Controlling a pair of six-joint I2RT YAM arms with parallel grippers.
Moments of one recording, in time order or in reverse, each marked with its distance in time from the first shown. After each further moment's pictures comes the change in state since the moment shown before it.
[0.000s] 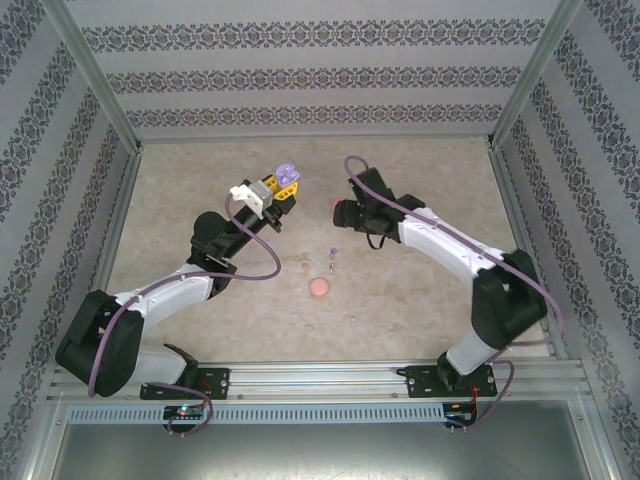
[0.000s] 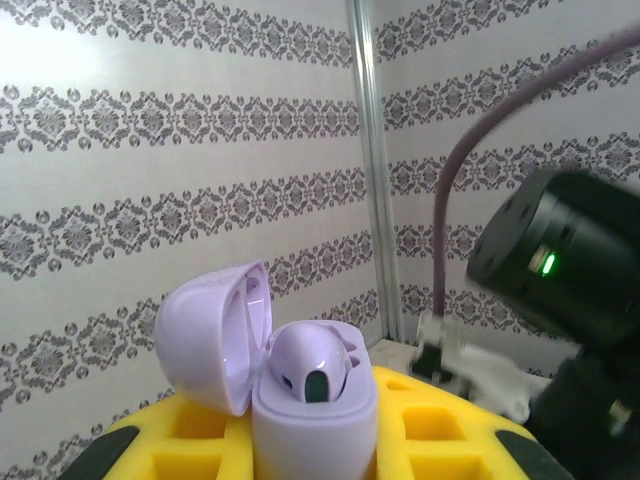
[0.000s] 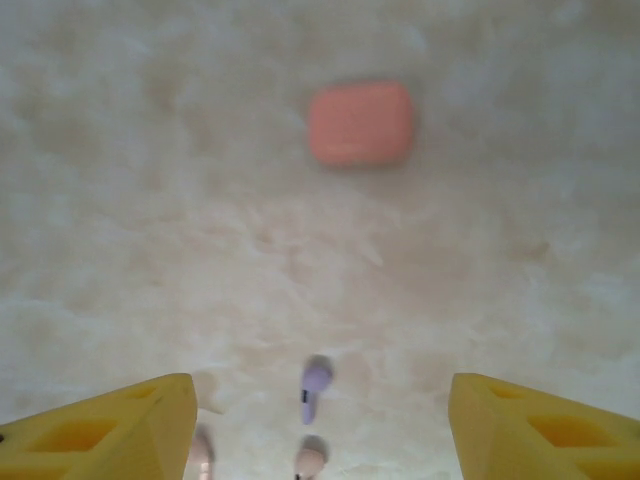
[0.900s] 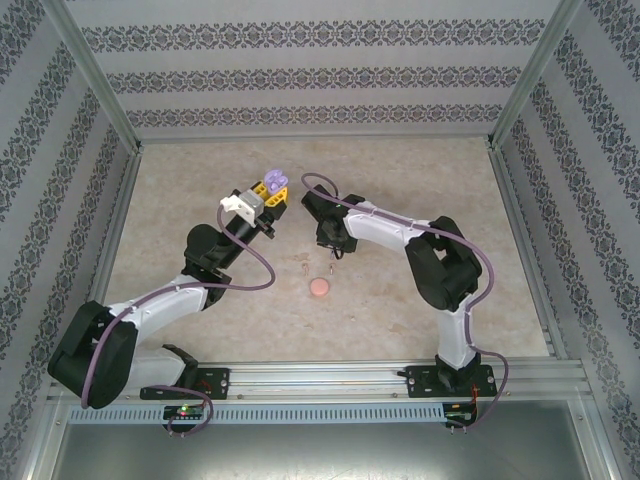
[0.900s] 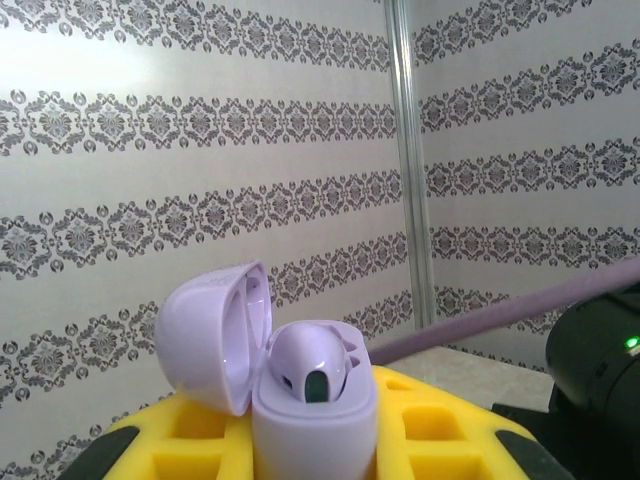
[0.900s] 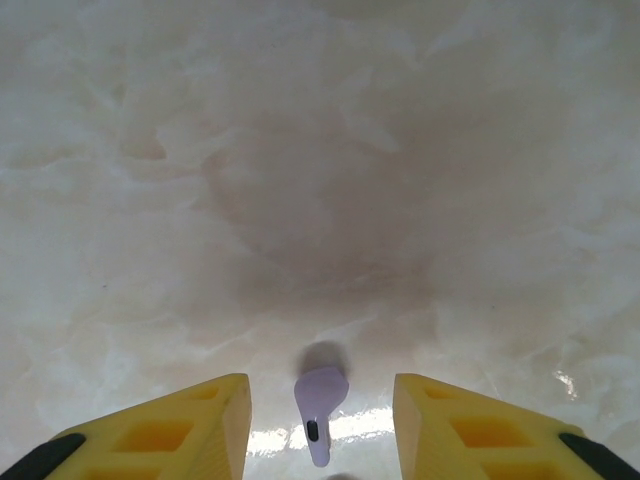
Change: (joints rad) left arm 0.000 -0.070 -0.093 0.048 -0.080 0.020; right arm 0.131 0.377 0.248 -0.208 0.130 0.281
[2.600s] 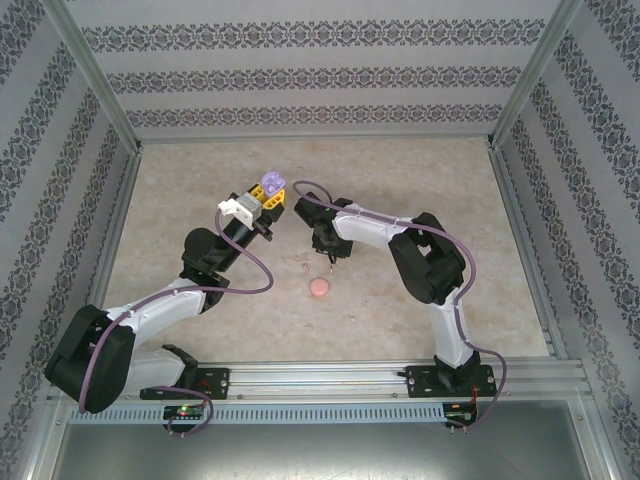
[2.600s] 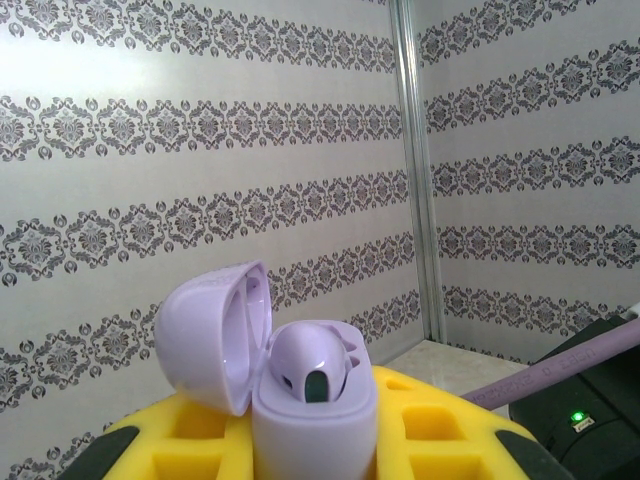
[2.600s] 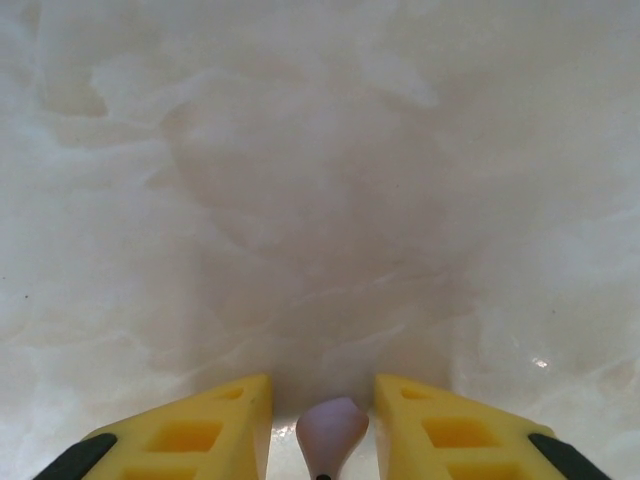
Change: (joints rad) left arm 0.000 -0.022 -0.024 0.005 -0.011 0.015; right arm 0.026 0.097 0.048 -0.030 0.010 0.026
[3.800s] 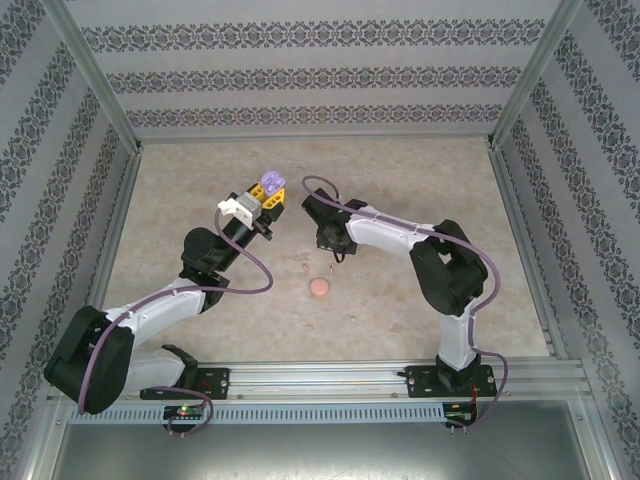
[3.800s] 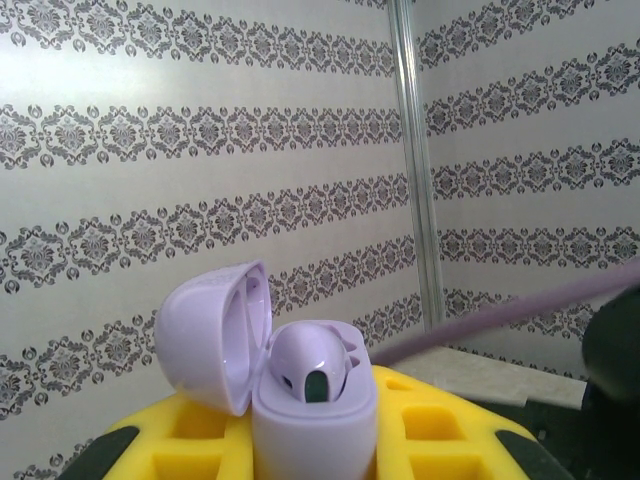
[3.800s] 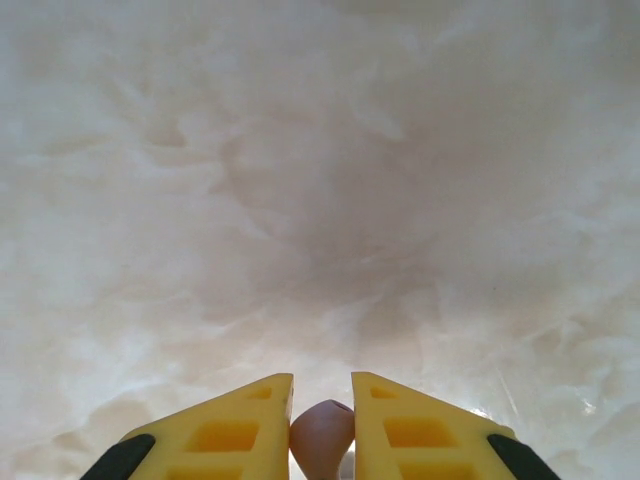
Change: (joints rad) left arm 0.000 -0.007 0.007 -0.008 0.002 0.007; right arm -0.010 -0.177 -0.115 0.089 0.005 -0.021
